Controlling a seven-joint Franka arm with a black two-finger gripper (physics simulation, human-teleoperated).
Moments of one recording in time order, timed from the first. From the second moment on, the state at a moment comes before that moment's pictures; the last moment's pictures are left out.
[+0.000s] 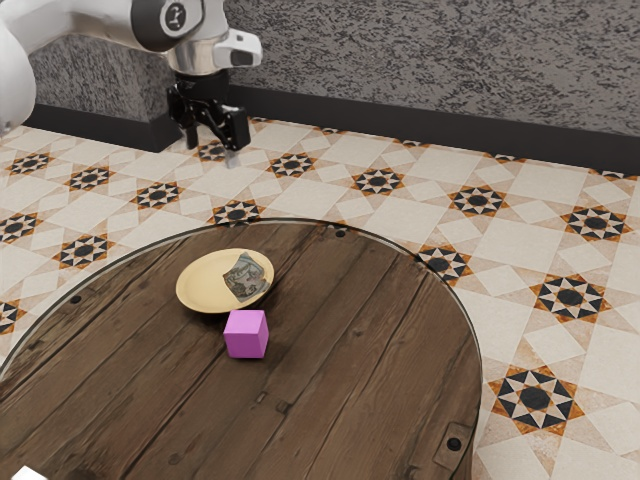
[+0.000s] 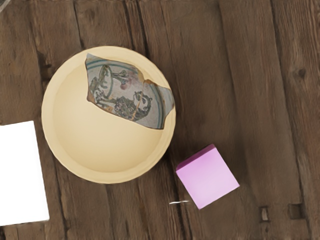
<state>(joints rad) -0.12 0.23 0.08 -1.32 0.11 1.55 0.14</state>
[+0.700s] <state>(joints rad) -0.11 0.23 0.03 -1.81 0.00 1.81 0.34</state>
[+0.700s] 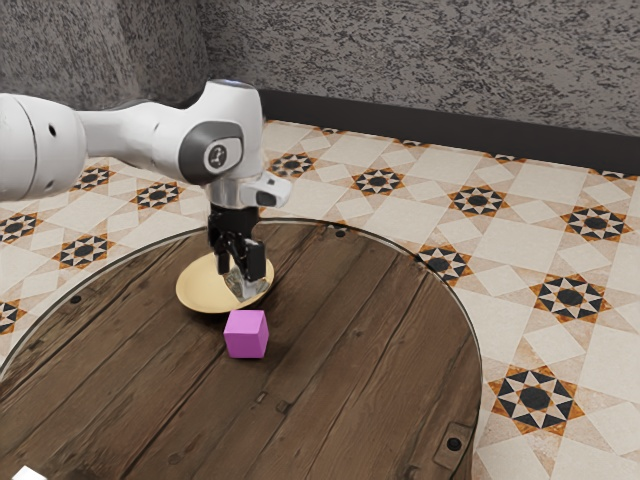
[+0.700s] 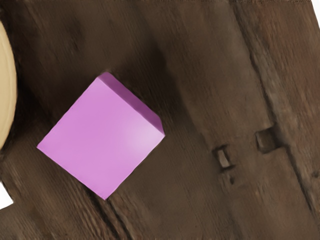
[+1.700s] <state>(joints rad) -0.04 0.37 0.07 -2.02 -0.29 2.31 0.09</state>
